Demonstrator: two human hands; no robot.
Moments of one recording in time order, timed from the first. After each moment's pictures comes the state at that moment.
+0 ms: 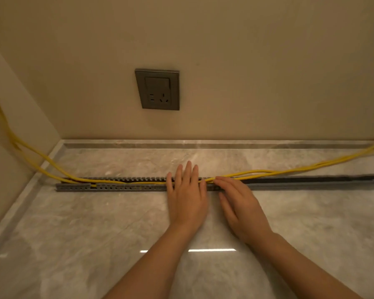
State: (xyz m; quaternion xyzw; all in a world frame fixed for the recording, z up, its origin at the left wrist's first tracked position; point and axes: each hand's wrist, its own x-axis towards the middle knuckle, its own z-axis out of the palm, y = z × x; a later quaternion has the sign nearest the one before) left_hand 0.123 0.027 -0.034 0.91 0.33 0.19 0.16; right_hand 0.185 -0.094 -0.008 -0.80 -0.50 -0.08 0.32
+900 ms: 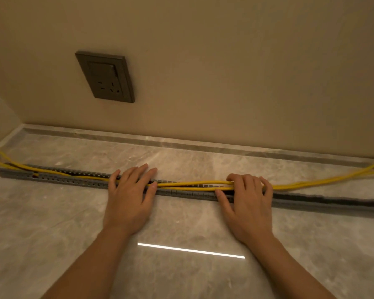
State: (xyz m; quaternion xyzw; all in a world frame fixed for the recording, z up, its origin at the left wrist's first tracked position) left_hand 0.129 0.025 -0.030 0.91 0.37 0.16 0.10; right_hand 0.301 -0.150 -0.027 -0.88 -0.42 -0.14 0.17
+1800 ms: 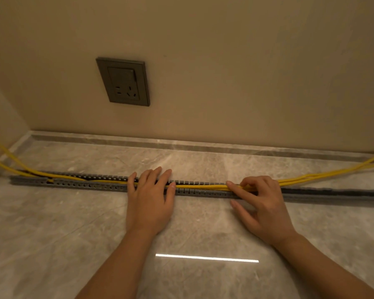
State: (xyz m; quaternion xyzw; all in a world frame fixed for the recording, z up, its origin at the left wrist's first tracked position) left_hand 0.128 0.025 -0.033 0.91 0.37 0.16 0.09; right_hand 0.296 -0.161 -0.024 -0.75 -0.57 -0.20 0.26
